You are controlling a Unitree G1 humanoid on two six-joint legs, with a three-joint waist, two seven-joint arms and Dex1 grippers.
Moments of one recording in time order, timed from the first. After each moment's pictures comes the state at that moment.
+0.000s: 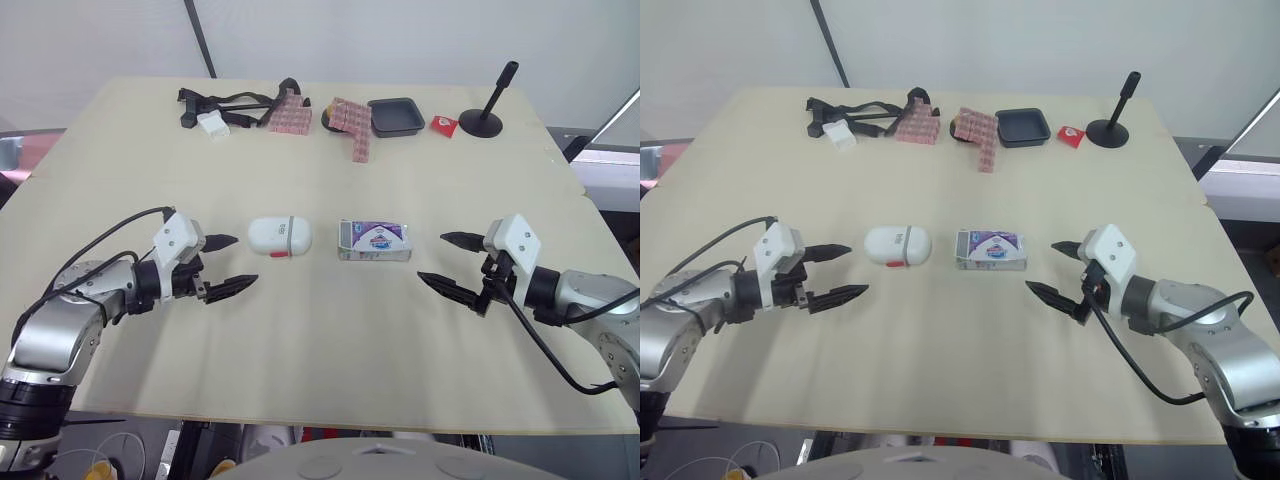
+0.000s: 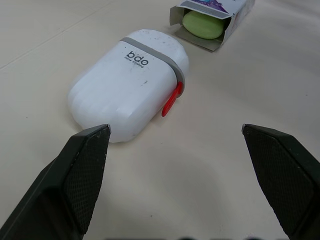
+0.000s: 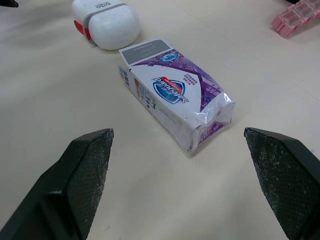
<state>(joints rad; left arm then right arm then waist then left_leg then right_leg) -0.04 0.77 0.12 -0.25 -0.47 0.43 -0.99 0.04 -0.74 -0.15 -0.54 0.54 0.59 0.77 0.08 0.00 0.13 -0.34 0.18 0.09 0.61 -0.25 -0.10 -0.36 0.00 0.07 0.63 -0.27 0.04</state>
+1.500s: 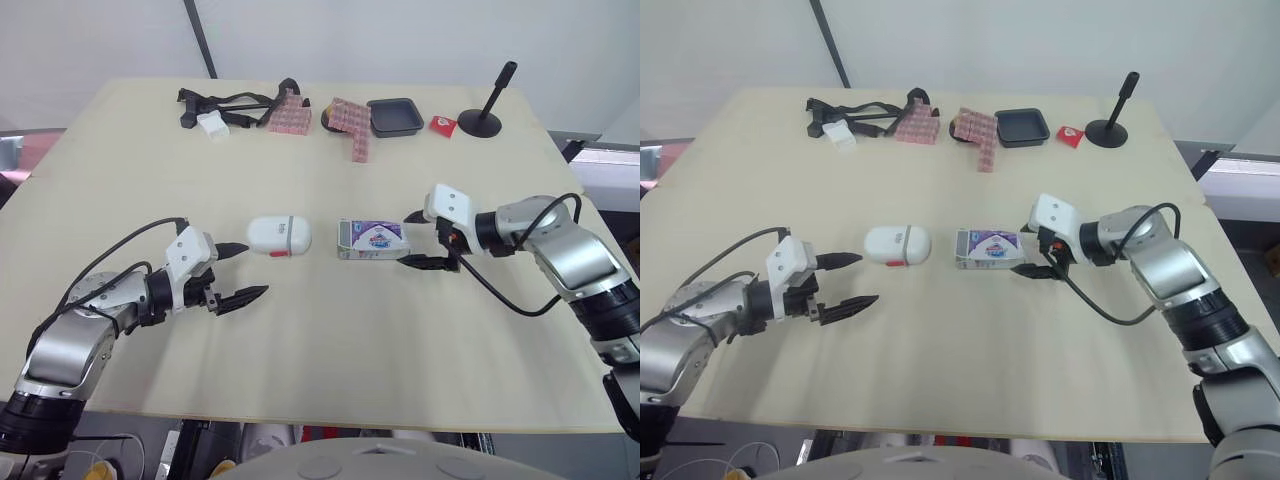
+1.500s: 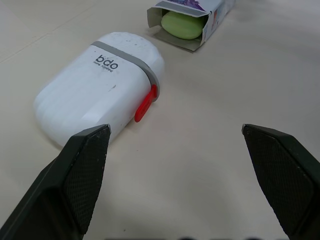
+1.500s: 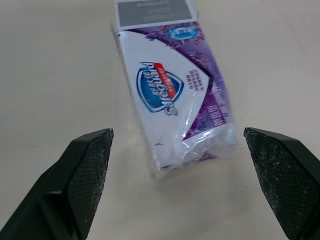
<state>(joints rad) 0.01 0.74 0.09 -0.29 -0.44 0.36 -0.95 -0.59 -0.75 0.31 0.00 0.22 0.47 1.09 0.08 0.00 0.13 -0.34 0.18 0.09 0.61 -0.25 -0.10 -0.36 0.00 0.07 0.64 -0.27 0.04</state>
